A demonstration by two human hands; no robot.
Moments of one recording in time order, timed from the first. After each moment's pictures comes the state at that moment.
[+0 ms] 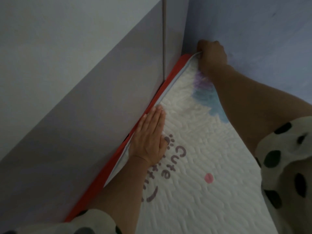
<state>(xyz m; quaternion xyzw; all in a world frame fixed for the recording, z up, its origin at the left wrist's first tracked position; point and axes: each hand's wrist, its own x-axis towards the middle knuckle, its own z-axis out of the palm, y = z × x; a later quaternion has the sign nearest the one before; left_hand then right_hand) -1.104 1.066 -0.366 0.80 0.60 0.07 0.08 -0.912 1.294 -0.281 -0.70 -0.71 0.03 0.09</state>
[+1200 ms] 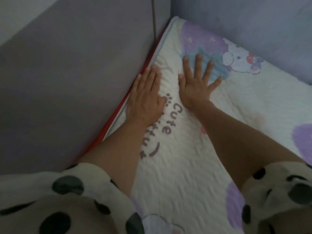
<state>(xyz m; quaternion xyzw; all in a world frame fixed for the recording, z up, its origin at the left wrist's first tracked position) -1.105 1.063 -0.360 0.80 0.58 0.13 0.01 -0.935 1.103 -0.374 -0.76 -0.64 0.04 0.09</state>
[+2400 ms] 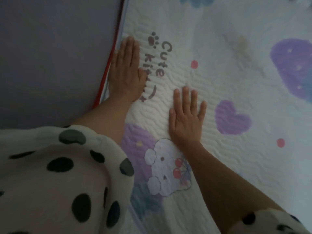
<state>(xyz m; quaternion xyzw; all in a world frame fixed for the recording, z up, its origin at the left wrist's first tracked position) -1.150 0.990 -0.363 0.84 0.55 0.06 0.02 -1.002 0.818 -0.373 -0.81 -0.58 0.10 0.02</state>
